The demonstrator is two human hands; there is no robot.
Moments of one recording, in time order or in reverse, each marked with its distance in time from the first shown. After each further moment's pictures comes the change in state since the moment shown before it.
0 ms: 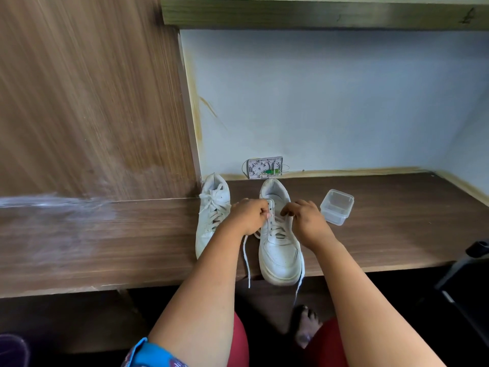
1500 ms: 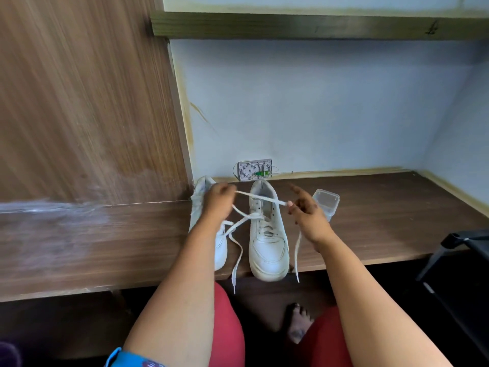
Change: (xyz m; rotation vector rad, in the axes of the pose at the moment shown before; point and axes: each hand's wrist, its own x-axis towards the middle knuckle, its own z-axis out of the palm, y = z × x) left_hand -0.007 -0.013 -0.020 -0.735 0.434 -0.251; right_hand -0.022 0.006 -0.025 0.794 0.144 0.094
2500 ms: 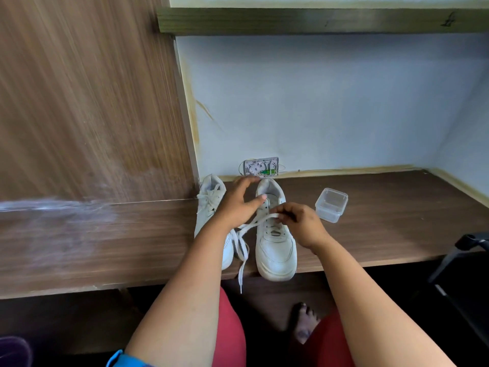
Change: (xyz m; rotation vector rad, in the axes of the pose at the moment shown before) left_hand -0.016 0.009 0.004 0.183 -0.276 0.270; right_hand 0.001 0.003 0.023 -0.300 -0.150 -0.046
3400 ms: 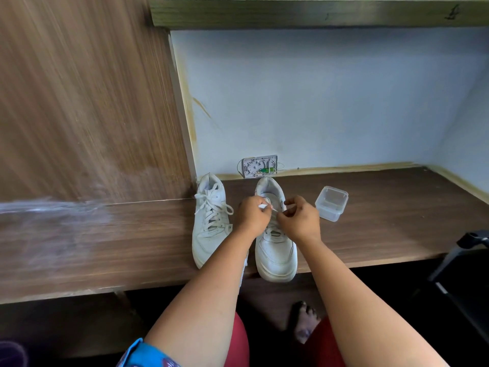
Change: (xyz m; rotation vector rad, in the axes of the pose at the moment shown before) left_hand 0.010 -0.013 0.055 0.195 0.135 -0.190; right_hand 0.015 0.006 0.020 -0.049 0.336 0.251
